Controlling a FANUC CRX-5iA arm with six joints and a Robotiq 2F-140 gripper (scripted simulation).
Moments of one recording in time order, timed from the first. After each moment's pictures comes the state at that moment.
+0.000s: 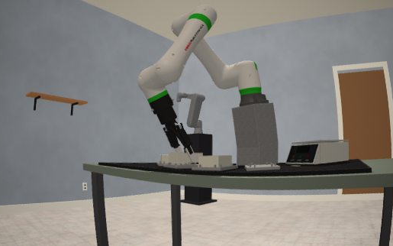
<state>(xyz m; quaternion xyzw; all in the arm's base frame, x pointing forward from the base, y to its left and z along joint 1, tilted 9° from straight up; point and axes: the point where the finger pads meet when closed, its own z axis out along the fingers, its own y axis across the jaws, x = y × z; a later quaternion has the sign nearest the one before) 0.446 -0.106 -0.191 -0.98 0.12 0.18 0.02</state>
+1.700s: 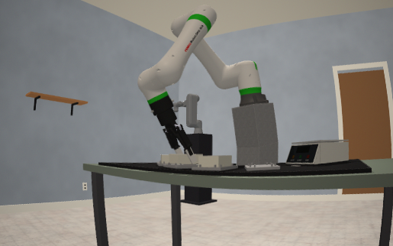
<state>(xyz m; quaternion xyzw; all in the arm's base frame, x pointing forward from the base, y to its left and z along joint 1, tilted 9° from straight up) 0.447 -0.107 -0.197 -0.98 0.12 0.18 0.02</state>
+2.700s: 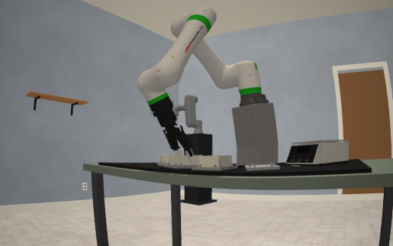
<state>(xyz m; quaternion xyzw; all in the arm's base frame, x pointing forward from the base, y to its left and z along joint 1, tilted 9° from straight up) 0.447 -0.107 -0.201 -0.98 0.12 0.18 0.02</state>
